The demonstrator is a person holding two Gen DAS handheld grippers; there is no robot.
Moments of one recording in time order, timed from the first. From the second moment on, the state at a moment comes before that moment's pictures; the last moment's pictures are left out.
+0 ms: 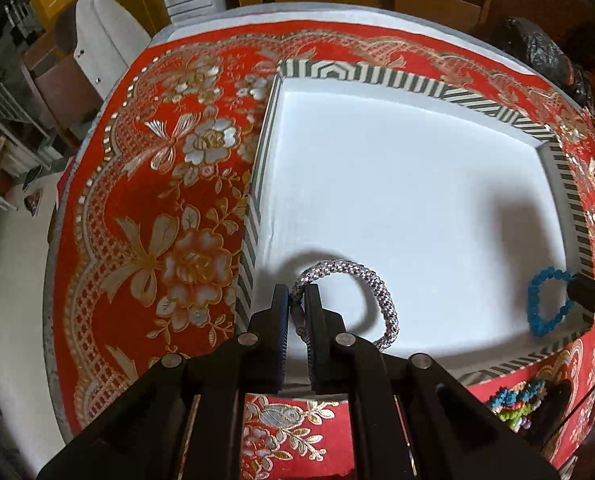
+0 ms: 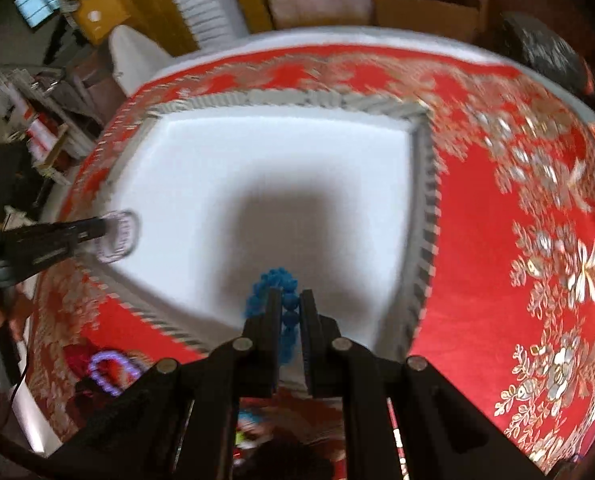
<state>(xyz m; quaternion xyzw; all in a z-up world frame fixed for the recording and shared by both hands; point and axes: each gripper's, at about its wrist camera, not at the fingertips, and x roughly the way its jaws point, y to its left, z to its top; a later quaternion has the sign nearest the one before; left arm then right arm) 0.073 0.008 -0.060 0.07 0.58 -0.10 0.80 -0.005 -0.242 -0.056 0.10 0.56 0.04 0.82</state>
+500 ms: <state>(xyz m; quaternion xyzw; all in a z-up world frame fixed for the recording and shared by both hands) 0.058 0.026 -0.048 0.01 0.59 -0.11 0.80 -0.024 -0.249 -0.030 0.12 0.52 0.03 0.85</state>
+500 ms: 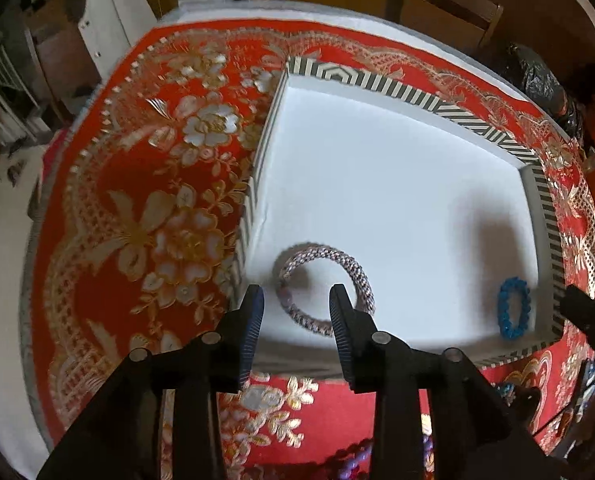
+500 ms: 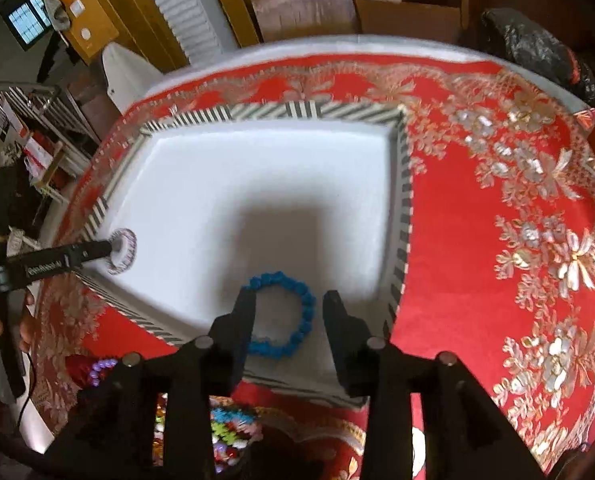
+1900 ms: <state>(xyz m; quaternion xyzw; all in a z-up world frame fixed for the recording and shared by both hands) -0.106 0.034 0.054 0.08 0.46 -0.17 0.87 -0.230 -0.212 0.081 0.11 0.37 -0.02 0.92</state>
